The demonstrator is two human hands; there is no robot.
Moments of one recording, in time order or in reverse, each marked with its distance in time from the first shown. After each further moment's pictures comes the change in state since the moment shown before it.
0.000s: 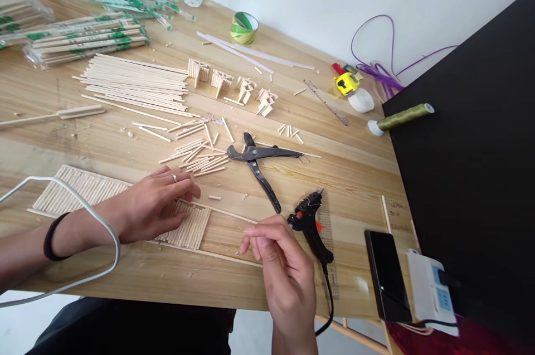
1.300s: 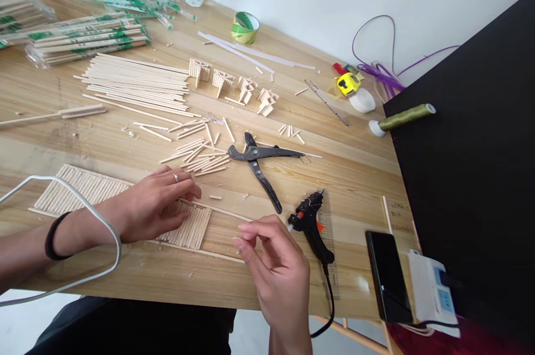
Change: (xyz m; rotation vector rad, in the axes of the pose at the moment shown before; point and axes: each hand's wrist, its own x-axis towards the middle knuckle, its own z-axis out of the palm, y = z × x) left_hand -0.002 -0.001 0.002 0.003 0.026 0.023; right_hand 0.000 -0.002 0.007 -0.232 0.024 -0.036
